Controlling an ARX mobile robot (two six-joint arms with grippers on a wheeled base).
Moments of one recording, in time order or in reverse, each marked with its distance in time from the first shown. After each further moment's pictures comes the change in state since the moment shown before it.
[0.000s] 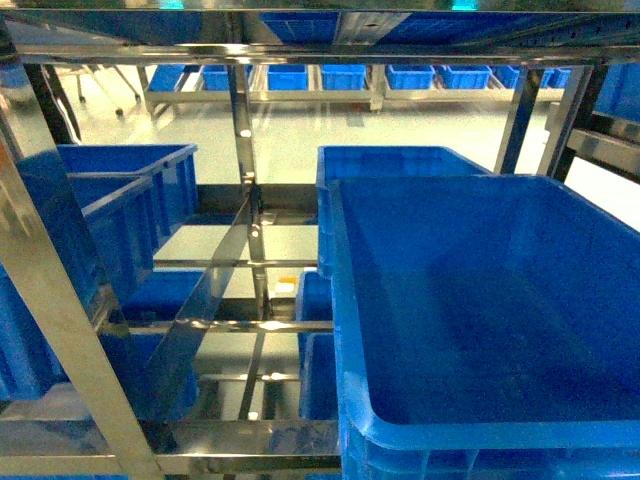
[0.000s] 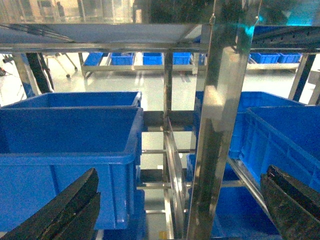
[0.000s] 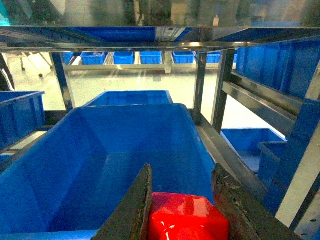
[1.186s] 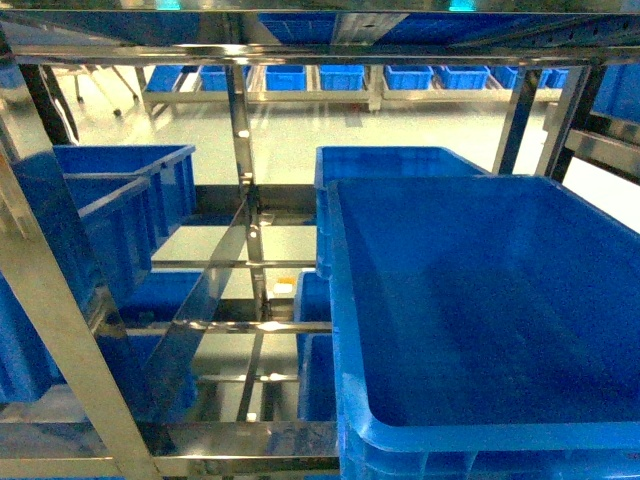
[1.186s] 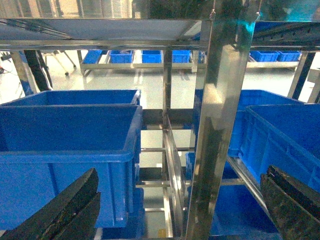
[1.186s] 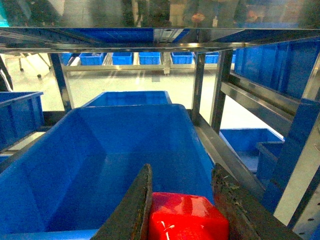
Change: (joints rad) left arm 0.000 0.000 0.000 -0.008 0.001 0.000; right arm 0.000 0.000 0.000 -0.003 0.000 0.000
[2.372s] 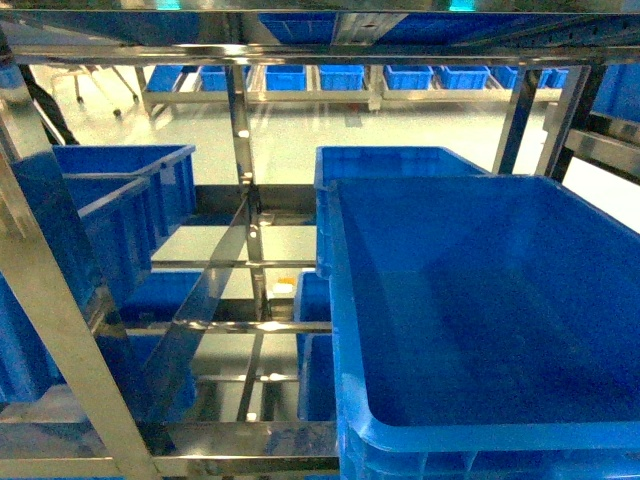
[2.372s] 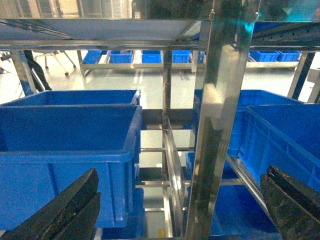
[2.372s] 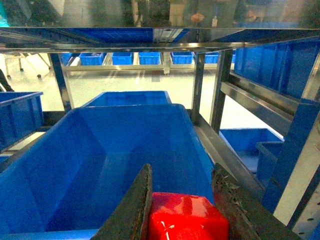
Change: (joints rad) left arm 0.000 0.000 0.000 0.000 0.000 0.000; right arm 0.000 0.000 0.000 0.000 0.000 0.000
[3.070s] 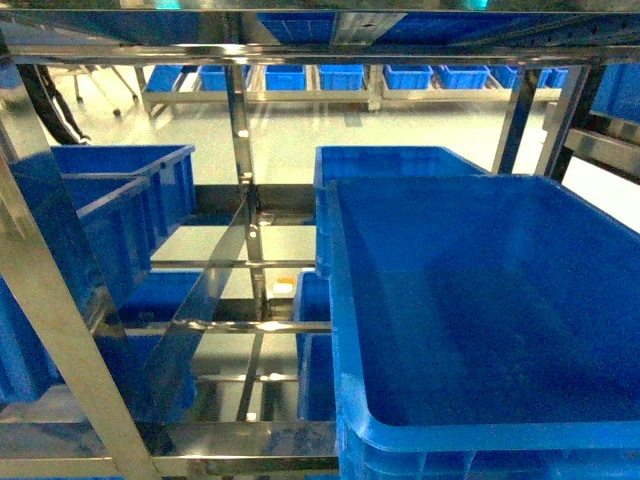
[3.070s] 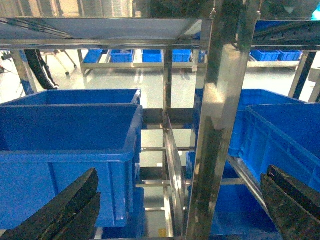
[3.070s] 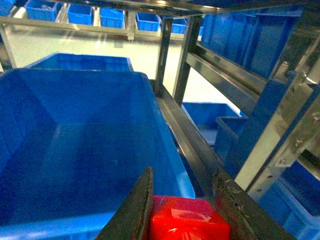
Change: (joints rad) left arm 0.000 0.000 0.000 0.000 0.000 0.000; right arm 0.058 0.356 0.025 0.173 0.226 -0.099
